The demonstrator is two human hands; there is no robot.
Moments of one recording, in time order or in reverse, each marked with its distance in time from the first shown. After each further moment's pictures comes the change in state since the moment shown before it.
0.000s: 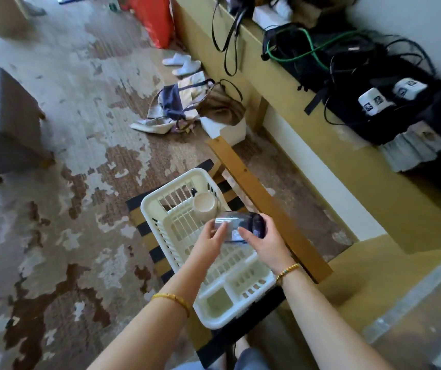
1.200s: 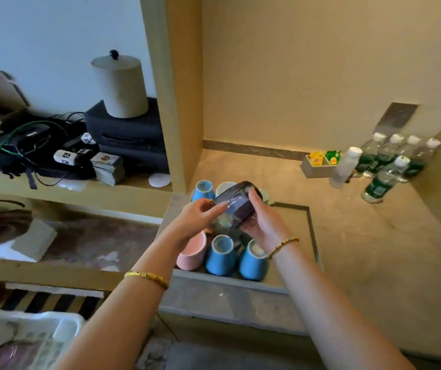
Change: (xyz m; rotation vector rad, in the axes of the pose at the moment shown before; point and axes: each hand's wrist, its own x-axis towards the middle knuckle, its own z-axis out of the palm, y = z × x) left_hand -0.277 0.086 0.424 0.492 -0.835 0.597; right_hand -0.379 0.083 -0.365 0.972 0.734 -0.253
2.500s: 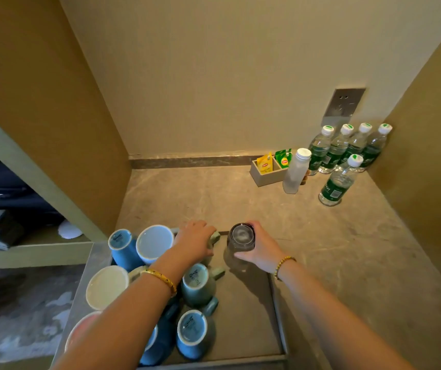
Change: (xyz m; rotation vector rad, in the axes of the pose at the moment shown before) left_hand 0.198 0.002 0.145 1.315 -0.349 0.204; right_hand 0.120 -0.044 -0.205 -1.051 0.107 -0.075
